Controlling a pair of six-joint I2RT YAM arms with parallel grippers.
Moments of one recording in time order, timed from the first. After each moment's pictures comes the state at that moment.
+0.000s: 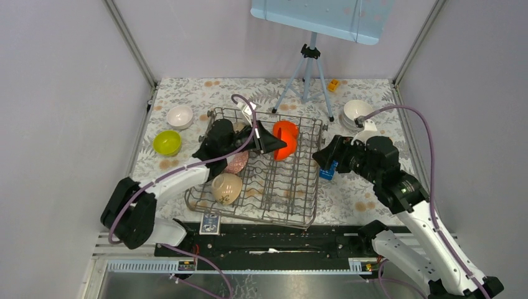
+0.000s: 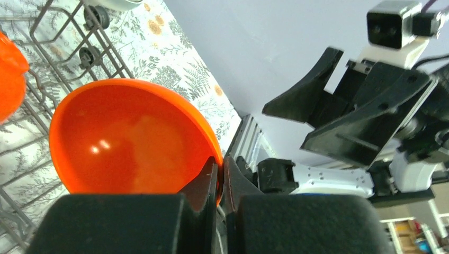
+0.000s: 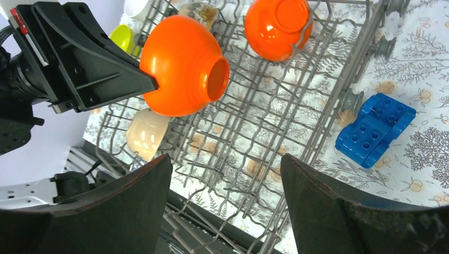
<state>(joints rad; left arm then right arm) -0.62 1.39 0.79 0.54 0.58 -0.92 0.48 0.73 0.85 -0.54 -0.12 0.55</state>
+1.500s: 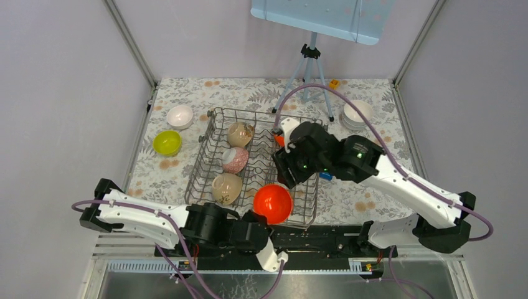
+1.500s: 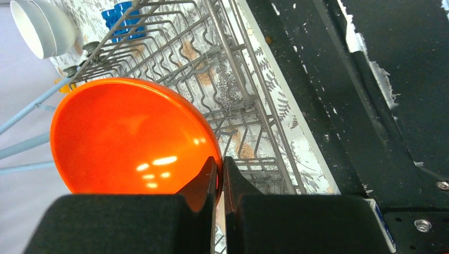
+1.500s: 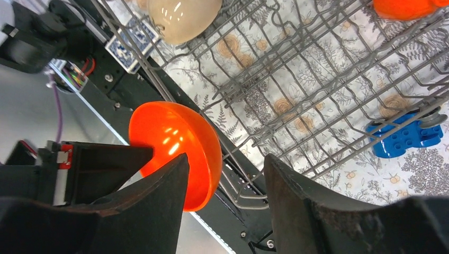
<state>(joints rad) -1.73 1.12 1.02 -0.85 -0.36 0.68 1.04 1.28 1.55 -1.08 0.03 0.34</state>
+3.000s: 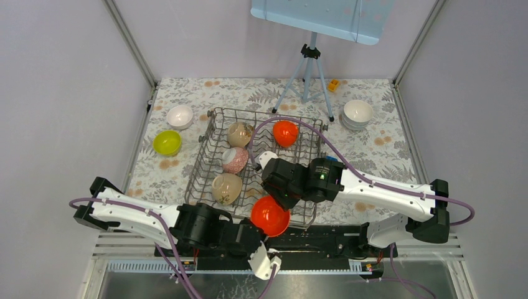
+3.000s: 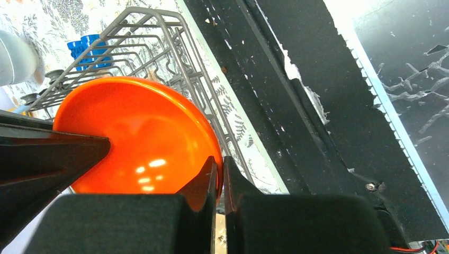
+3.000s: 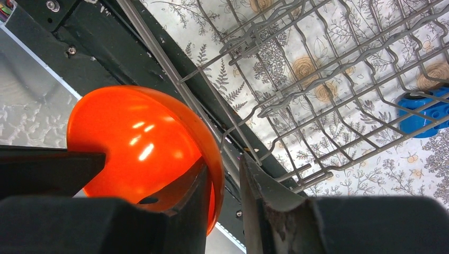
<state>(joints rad) -1.79 1.06 1.02 -0.87 -0.21 0.58 1.29 1.39 1.40 -1.08 0.17 0.41</state>
